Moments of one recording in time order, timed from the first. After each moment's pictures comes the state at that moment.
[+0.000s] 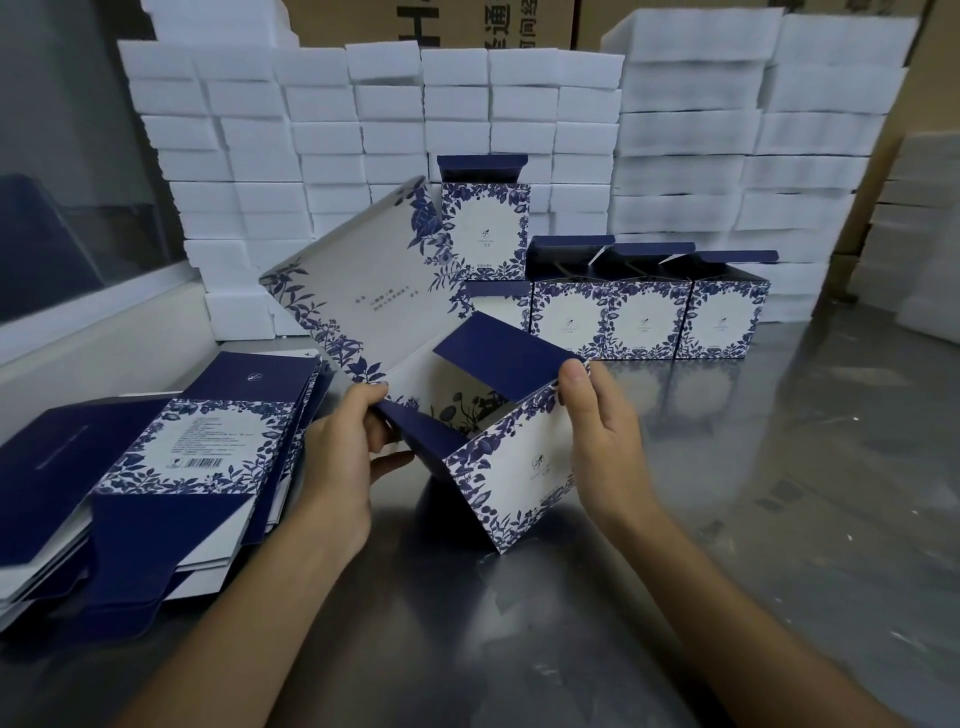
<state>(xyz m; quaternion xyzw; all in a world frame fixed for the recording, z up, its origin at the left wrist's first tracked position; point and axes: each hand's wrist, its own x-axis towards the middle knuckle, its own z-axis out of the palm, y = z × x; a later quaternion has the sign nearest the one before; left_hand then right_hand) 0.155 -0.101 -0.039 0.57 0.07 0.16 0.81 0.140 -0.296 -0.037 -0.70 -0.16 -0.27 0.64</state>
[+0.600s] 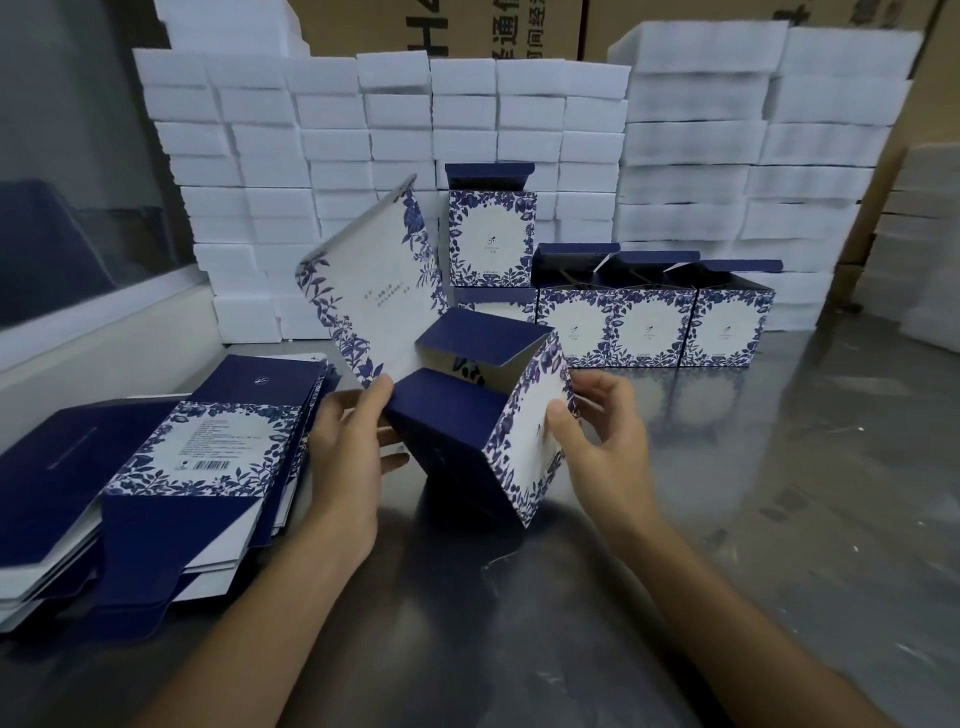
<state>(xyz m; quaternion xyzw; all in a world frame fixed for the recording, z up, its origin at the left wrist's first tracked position) 0.152 -0.102 -0.040 0.57 0.07 0.22 0.79 0.150 -0.299 -0.053 -0.70 -0.10 -0.27 0.65</state>
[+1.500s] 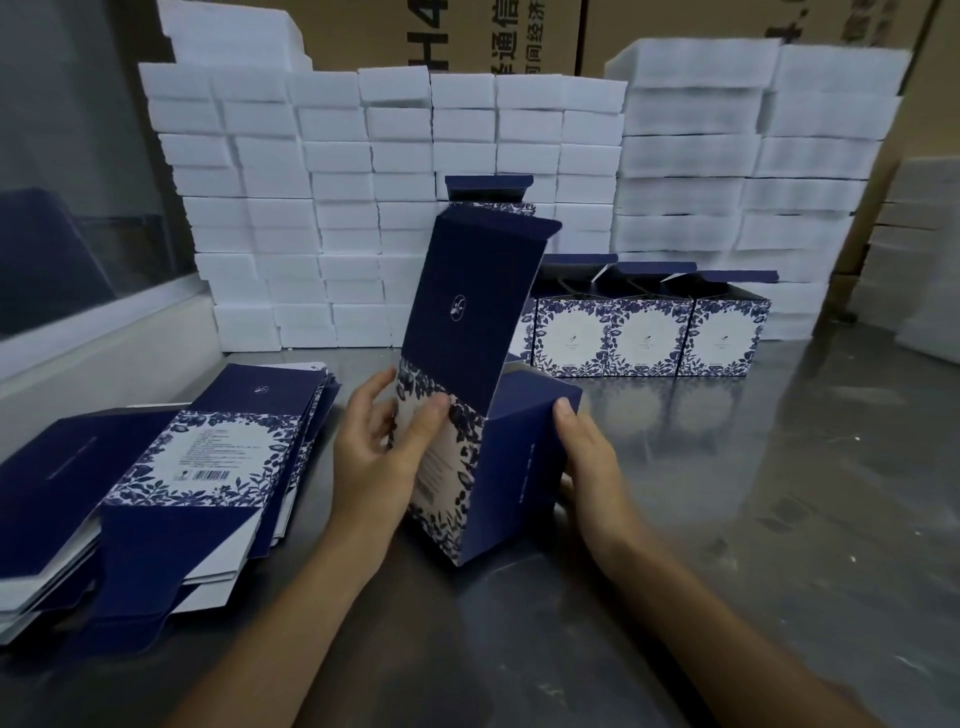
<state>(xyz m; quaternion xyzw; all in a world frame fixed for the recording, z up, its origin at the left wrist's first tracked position) 0.137 -0.112 -0.041 0.65 -0.05 0.20 0.73 0.152 -0.293 -0.066 -0.63 -0.11 -0.04 0.77</state>
